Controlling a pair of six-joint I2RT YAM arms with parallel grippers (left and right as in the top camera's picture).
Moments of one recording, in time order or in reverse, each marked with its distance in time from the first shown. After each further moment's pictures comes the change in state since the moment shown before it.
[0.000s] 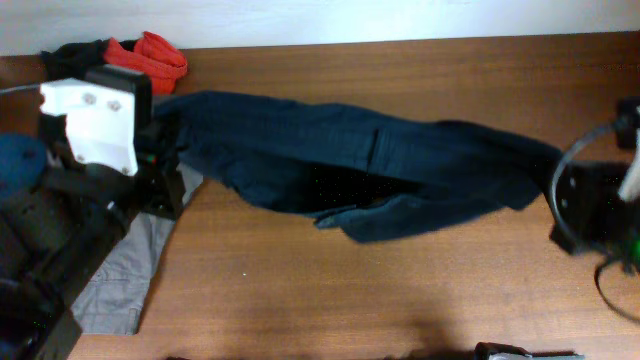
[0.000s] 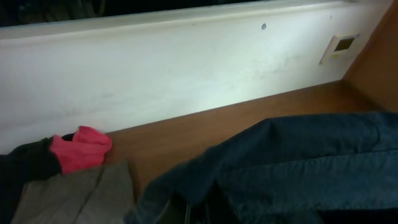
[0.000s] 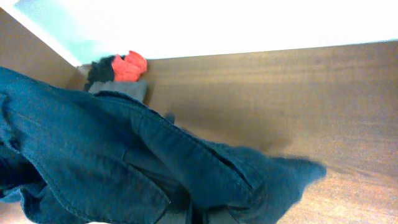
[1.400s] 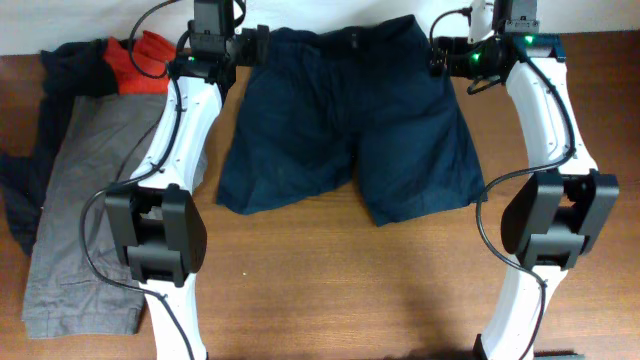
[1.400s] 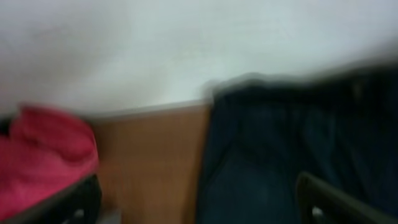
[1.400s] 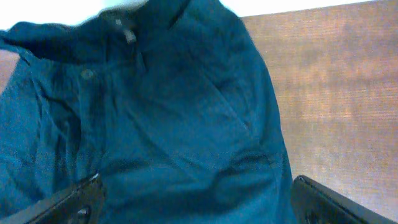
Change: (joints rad) left arm 0.071 1.041 0.058 0.669 -0.180 0.029; right arm 0.108 0.946 -0.200 0.803 0.221 0.029
